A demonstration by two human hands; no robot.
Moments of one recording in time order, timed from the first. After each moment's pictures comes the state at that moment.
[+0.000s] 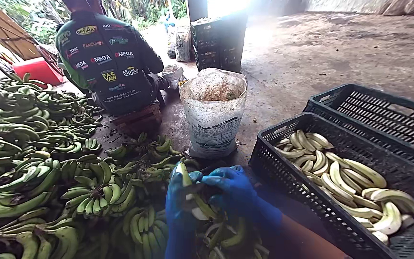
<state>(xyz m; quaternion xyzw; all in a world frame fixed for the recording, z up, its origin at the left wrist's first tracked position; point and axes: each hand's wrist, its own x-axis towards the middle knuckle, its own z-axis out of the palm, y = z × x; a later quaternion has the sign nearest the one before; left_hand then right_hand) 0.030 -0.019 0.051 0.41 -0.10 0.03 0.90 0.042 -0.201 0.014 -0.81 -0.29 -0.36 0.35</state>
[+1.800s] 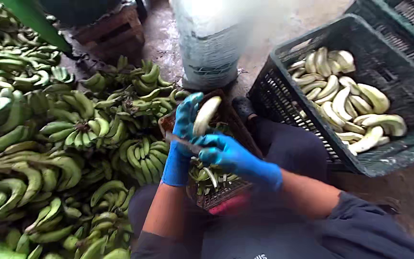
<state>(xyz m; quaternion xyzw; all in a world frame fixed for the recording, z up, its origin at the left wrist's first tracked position) 0.025 -0.028 -0.008 0.58 -0.17 -0.01 0.80 -0.039 -0.190 0.015 -0.60 -0.08 0.21 0.76</state>
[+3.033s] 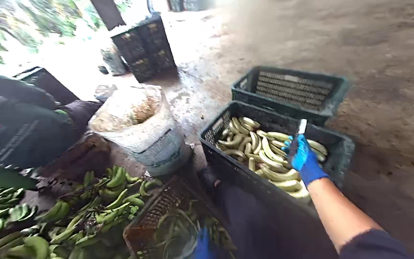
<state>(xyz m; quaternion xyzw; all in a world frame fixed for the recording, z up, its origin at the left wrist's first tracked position) -0.033 -0.117 -0.199 0.92 -0.13 -0.30 0.22 -0.023 -0.600 -0.101 -0.41 0.42 -0.36 0.72</state>
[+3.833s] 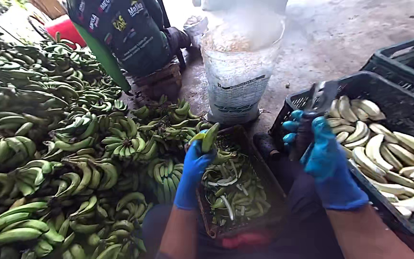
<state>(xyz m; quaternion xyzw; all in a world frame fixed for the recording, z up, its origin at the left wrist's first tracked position) 0.009 -0.006 0.024 0.70 -0.06 -0.01 0.72 0.000 -0.313 0.020 -0.58 -0.01 -0.13 0.81</state>
